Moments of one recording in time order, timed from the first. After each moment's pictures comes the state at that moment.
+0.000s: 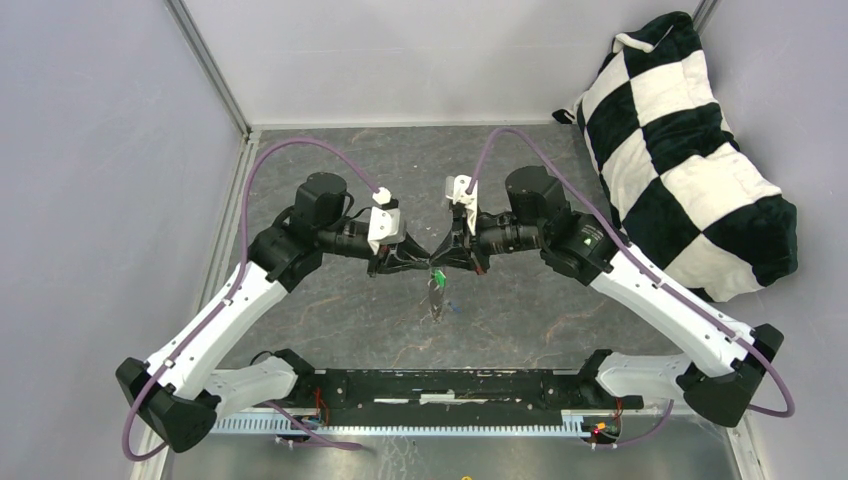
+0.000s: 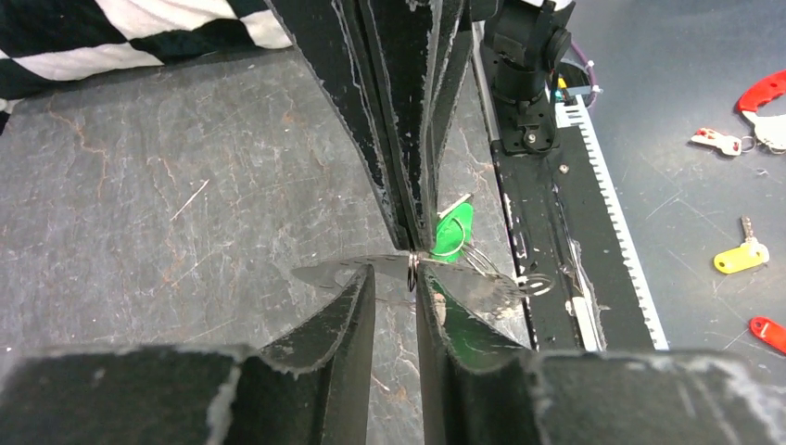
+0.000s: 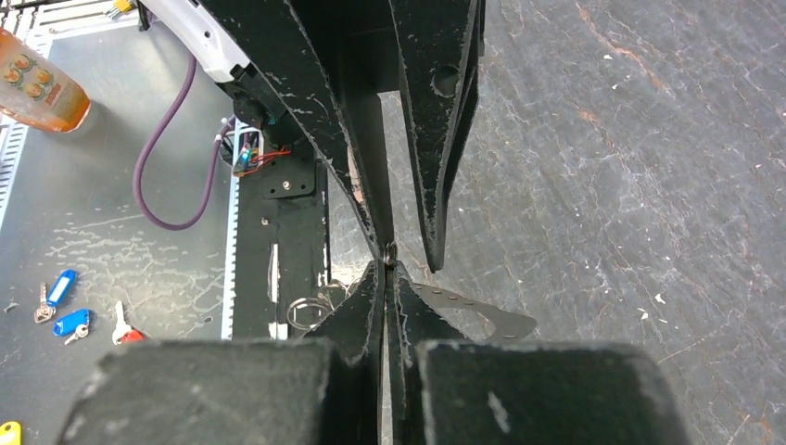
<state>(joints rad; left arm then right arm) -0.61 1.05 1.10 -0.49 0.96 0.50 0.83 1.19 1.28 -0.49 -0.65 -0.13</state>
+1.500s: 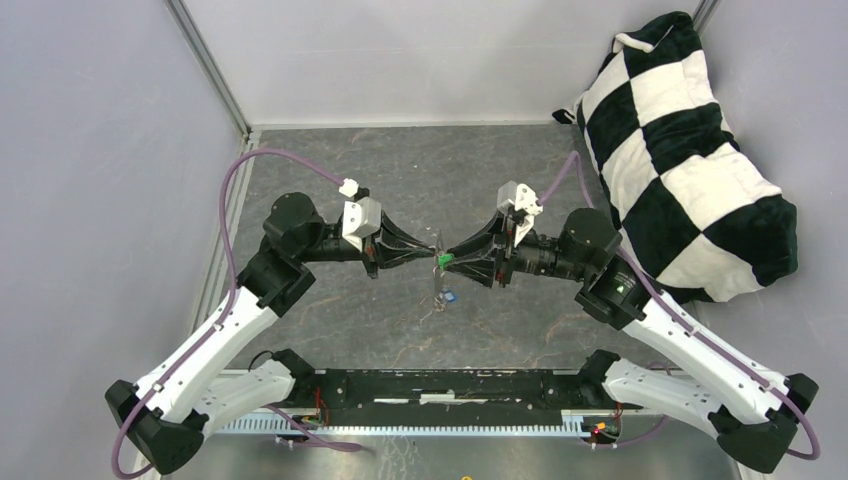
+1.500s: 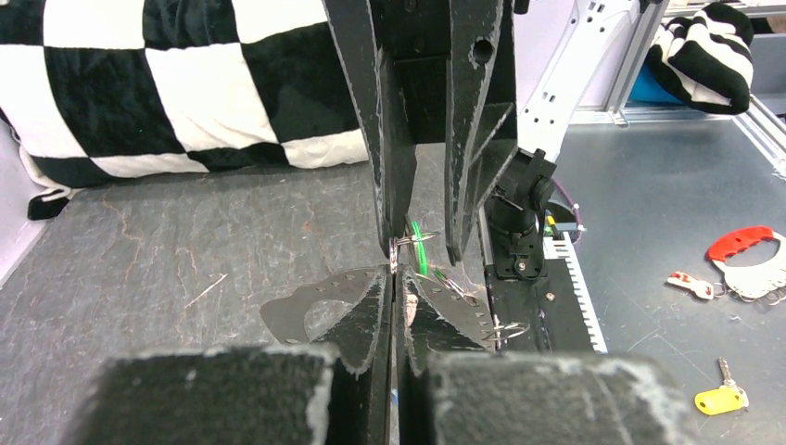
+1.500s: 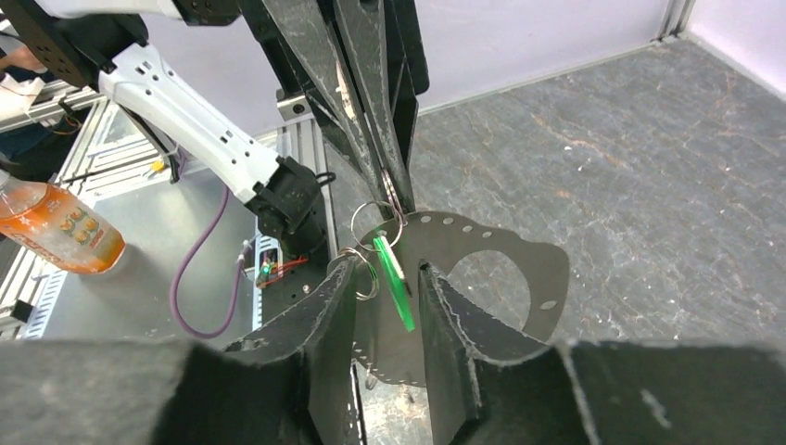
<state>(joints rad) -0.64 0.92 0.95 0.03 0.92 0.04 0.81 0.90 0.94 -0.06 -0.56 0.18</state>
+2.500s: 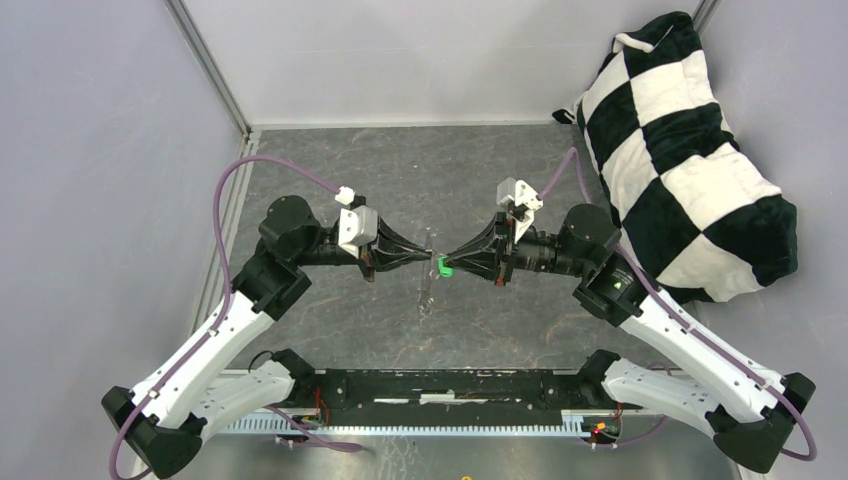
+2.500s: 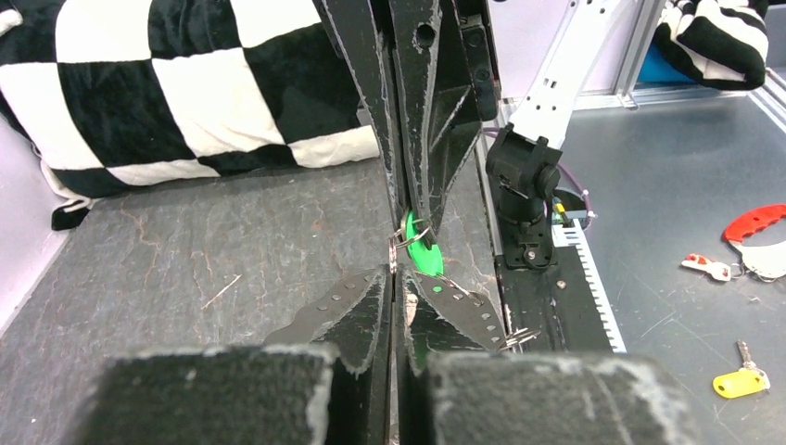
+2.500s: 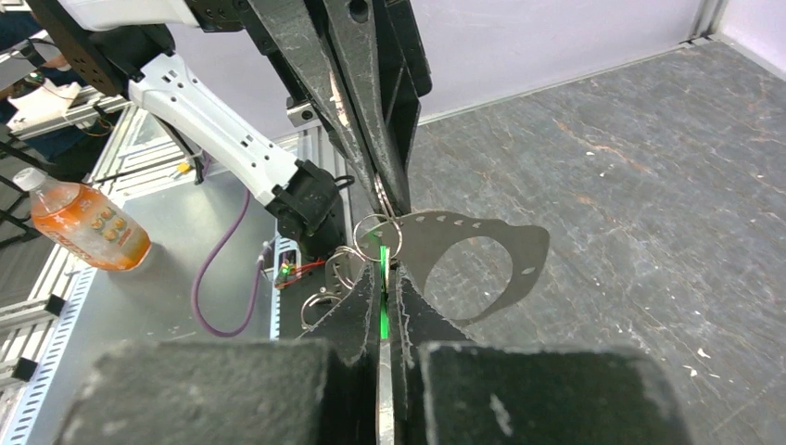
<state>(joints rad) -0.64 0.89 0.95 -0.01 0.92 0.11 0.79 0.91 0.94 0.00 -0.62 0.23</state>
